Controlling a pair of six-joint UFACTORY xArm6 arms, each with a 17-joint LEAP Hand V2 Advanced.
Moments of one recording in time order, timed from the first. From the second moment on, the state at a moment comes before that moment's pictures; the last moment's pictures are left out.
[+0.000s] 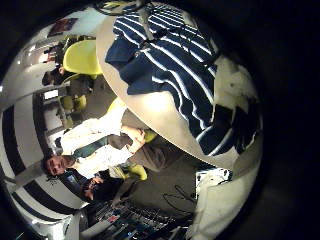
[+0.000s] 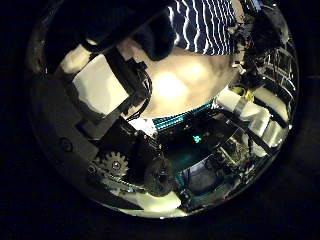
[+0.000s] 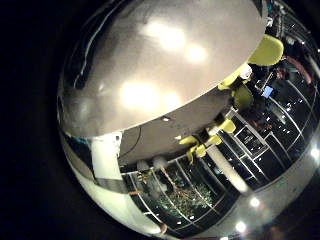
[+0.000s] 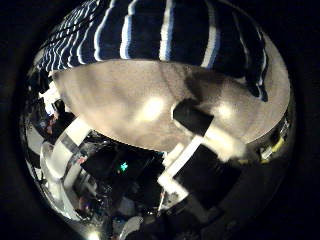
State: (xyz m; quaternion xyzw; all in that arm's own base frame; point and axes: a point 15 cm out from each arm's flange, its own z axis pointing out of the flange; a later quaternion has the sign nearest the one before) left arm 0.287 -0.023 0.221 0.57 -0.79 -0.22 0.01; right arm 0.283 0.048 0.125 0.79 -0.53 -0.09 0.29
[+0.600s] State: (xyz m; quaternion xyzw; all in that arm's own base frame) left arm 0.263 -0.013 0.251 0.56 -0.80 -0.22 0.01; right arm 0.300 0.027 0.203 0.79 -0.58 -0.04 0.20
